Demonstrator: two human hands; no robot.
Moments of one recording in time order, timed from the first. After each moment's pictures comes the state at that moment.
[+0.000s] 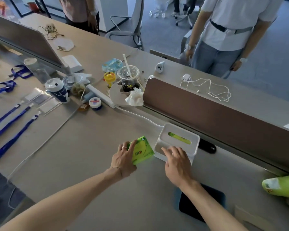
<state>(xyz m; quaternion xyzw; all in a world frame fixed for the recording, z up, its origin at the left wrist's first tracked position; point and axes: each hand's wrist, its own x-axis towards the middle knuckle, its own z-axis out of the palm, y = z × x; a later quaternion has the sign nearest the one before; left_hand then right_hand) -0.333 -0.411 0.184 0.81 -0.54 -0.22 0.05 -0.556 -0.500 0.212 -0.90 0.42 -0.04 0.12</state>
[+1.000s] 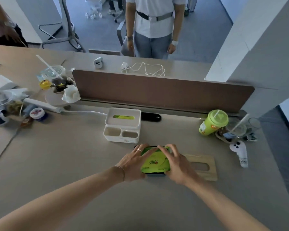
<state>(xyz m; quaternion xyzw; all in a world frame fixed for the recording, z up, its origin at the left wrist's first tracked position) -0.559 -0.405 0.232 0.51 -0.83 -0.23 0.02 -0.792 -0.417 0.225 -0.83 0.51 -0.02 0.23</state>
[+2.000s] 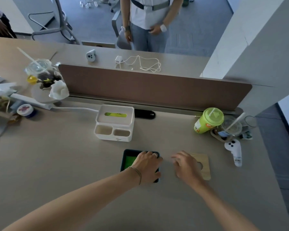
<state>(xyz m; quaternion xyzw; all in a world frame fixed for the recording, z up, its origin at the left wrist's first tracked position) -0.647 -0.421 0.224 0.48 -0.85 -0.17 -0.10 -0.849 -0.426 0.196 -0.73 0.62 -0.12 0.26</state>
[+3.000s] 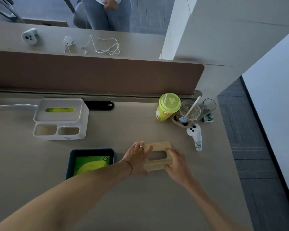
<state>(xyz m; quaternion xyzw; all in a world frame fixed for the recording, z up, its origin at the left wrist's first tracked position) -0.787 -0.462 0.138 0.45 -0.87 -0.16 -0.14 -0.995 -0.415 0.156 -0.64 0.69 -0.08 0.34</state>
